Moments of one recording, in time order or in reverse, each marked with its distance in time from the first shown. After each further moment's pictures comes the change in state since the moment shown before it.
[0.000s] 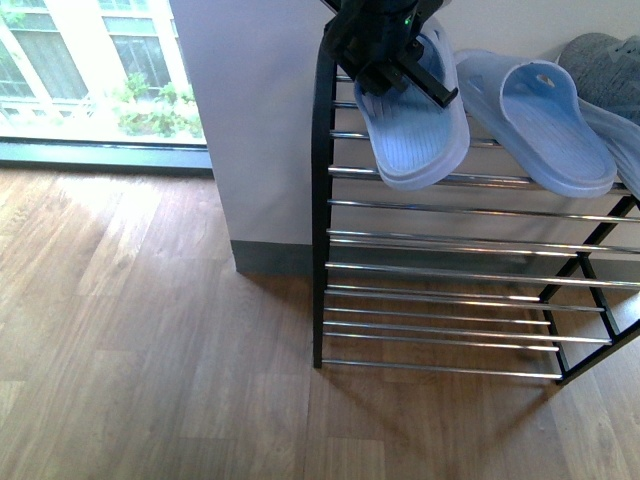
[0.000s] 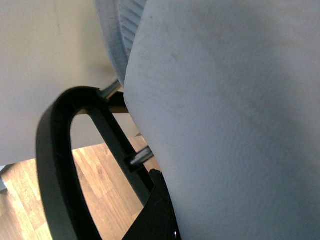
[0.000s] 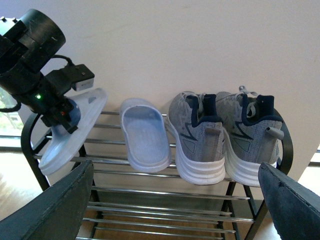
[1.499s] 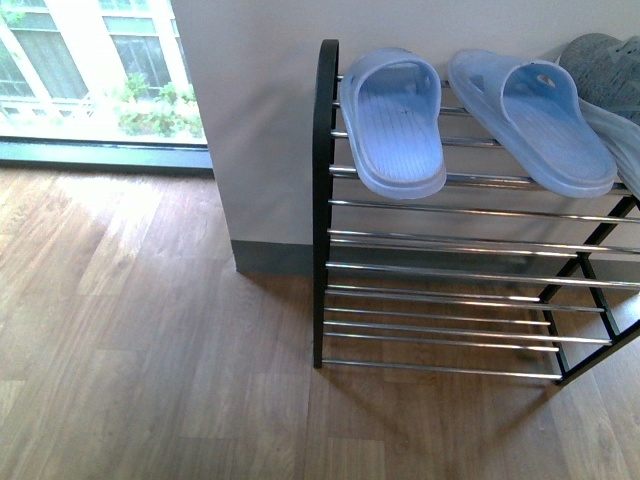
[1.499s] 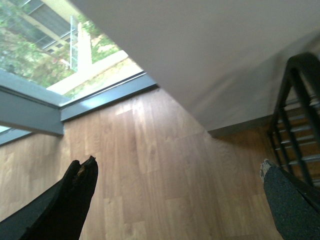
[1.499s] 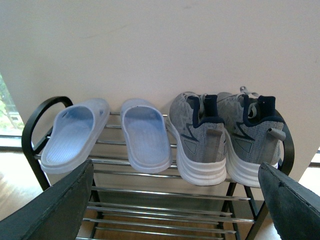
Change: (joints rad) left arm 0.176 -0.860 -0.977 0.406 -0.205 -0.101; right arm 0.000 0.000 0.000 0.000 0.000 0.000
